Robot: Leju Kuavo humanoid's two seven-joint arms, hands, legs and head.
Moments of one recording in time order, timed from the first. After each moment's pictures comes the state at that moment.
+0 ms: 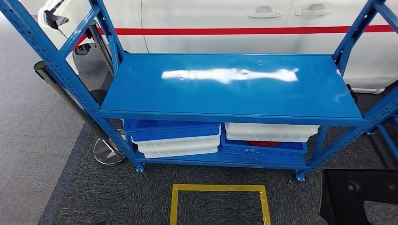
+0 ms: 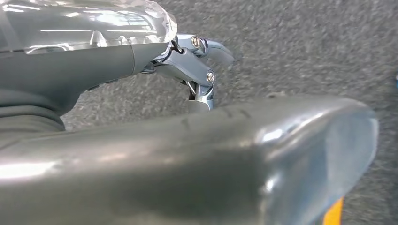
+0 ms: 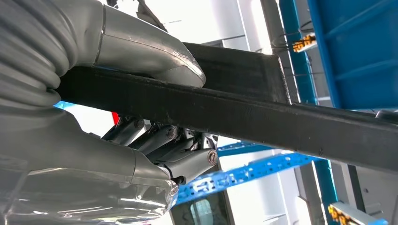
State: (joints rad) left arm -0.01 -0.09 0.94 -0.21 -0.66 0.05 -0.46; right arm 0.25 0.34 -0.73 -2.21 -0.67 0.46 -0.42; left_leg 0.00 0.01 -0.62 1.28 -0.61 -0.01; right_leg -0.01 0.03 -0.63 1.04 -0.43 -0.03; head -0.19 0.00
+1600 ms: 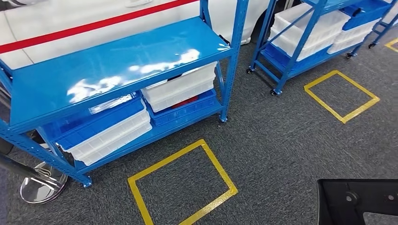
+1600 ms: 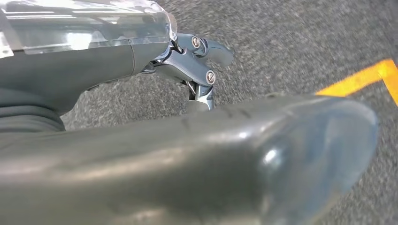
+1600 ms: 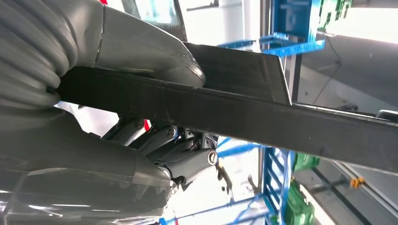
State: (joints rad) left arm 0.01 -0.10 0.96 -0.22 -0.68 0.08 -0.44; right arm 0.31 0.35 -0.75 -2.26 -0.75 0.50 -0.33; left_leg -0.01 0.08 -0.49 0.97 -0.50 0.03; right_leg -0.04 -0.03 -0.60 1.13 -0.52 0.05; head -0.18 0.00
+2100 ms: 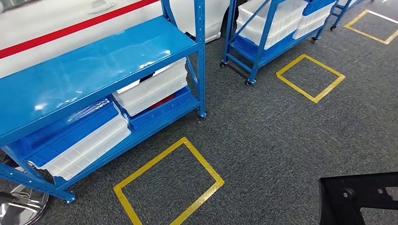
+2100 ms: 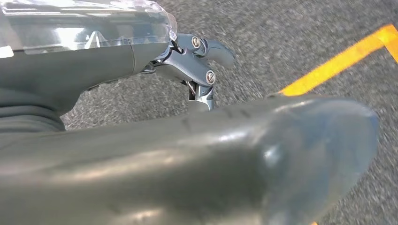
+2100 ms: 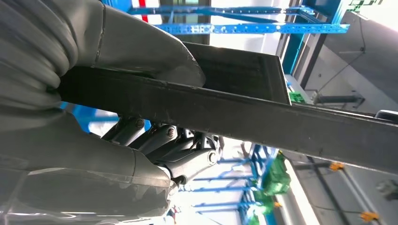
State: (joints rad) left arm 0.02 -0.11 0.99 -0.23 -0.68 0.09 -0.41; right arm 0.33 0.35 -0.70 -2.32 -0.48 0.46 -0.46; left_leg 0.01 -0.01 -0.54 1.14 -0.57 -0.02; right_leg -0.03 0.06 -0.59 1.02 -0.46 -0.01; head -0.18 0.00
